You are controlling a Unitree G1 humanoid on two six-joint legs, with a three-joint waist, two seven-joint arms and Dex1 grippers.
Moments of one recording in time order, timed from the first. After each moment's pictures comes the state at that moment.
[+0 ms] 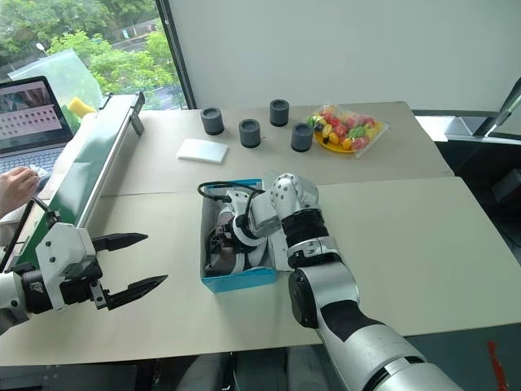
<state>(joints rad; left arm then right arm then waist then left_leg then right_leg) 0.29 0.90 0.53 -0.76 -0.63 0.61 -0.88 -1.16 0.12 -0.17 0.68 0.61 1.55 -0.10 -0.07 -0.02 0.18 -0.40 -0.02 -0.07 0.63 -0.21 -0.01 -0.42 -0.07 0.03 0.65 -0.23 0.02</state>
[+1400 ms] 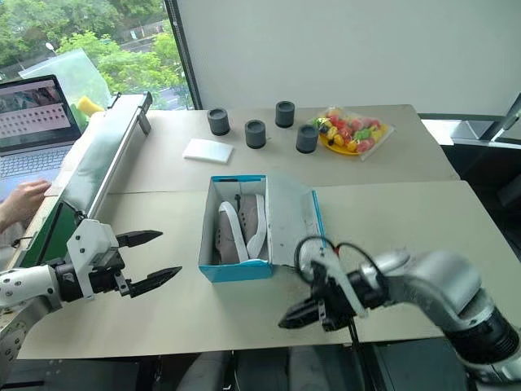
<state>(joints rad) 0.15 0.84 0.33 -0.60 -0.54 0.55 -0.86 -0.33 -0.86 0.35 -0.53 0.70 1.13 0.89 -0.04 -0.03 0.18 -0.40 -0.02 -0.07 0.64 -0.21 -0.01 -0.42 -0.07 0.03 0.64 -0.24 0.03</state>
